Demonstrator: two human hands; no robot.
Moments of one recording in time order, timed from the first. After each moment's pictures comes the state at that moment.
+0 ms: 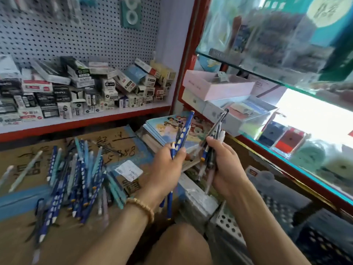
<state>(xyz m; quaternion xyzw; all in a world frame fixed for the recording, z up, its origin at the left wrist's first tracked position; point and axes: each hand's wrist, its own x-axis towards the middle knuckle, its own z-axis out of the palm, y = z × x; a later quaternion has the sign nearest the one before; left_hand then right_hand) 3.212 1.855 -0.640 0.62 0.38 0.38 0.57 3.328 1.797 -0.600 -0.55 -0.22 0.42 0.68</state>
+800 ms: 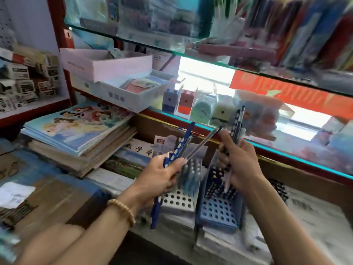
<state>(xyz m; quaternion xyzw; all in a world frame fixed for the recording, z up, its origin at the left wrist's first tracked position) 3.331 1.729 -0.638 0.65 0.09 0.09 0.75 3.457 1.589 -0.604 -0.61 -0.12 0.13 0.77</state>
